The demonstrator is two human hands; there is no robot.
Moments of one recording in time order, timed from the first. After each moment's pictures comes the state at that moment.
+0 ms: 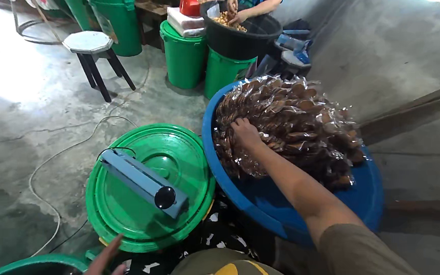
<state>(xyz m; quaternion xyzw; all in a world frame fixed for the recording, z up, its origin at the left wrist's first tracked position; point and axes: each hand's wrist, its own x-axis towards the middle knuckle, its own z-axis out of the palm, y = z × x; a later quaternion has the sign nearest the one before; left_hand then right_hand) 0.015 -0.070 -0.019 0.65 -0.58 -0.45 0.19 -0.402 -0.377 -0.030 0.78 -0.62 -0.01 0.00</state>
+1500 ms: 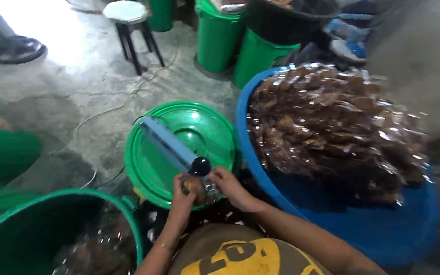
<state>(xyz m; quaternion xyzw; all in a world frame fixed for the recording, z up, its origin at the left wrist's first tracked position) -0.092 -0.123 -0.071 0.59 -0.29 -0.56 0.51 -0.238 -0.199 -0.042 0.55 -0.54 0.16 -0.62</state>
